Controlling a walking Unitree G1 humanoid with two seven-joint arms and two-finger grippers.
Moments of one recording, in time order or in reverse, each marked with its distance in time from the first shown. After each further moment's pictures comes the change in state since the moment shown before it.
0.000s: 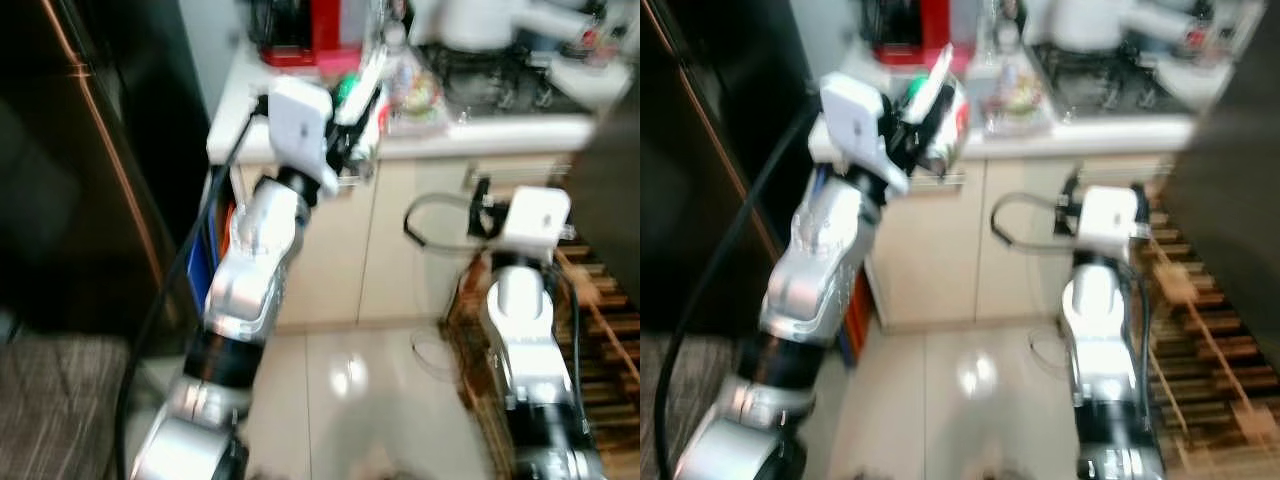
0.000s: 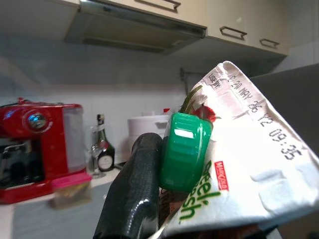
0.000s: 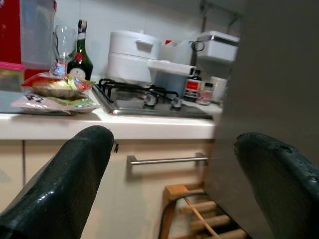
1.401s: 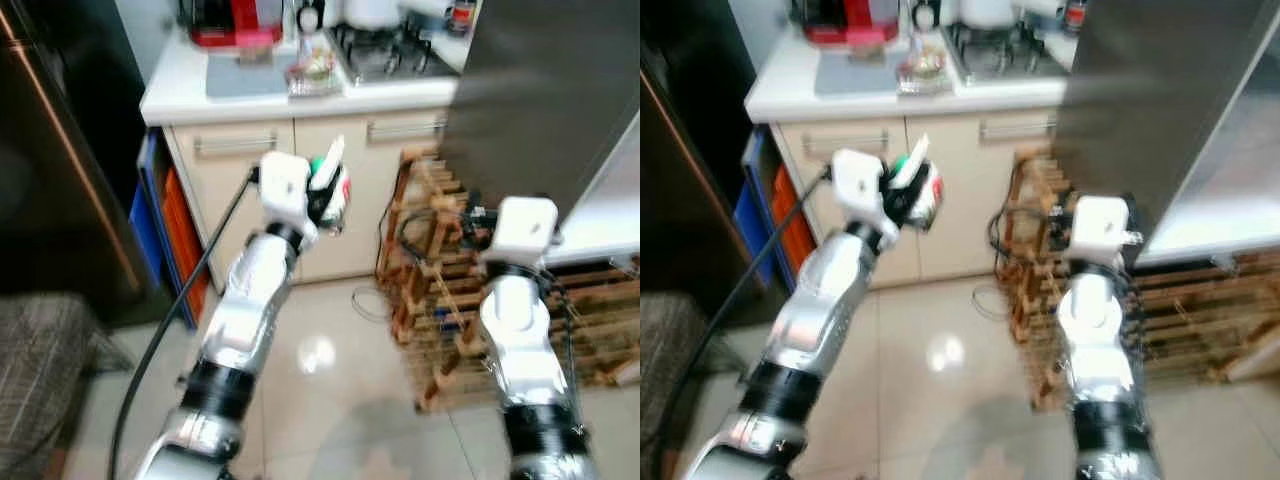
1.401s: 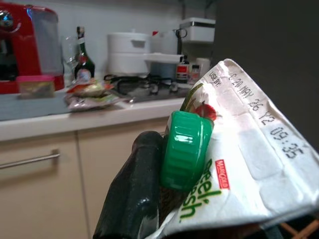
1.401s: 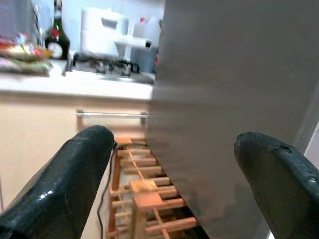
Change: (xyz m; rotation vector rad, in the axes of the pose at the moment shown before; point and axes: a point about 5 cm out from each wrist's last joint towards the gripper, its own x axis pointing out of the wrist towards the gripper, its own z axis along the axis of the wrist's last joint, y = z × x) left arm -0.045 0.018 -0.069 -0.072 0.286 0.181; right arm -0.012 0.022 -0.014 0.001 0.063 0.117
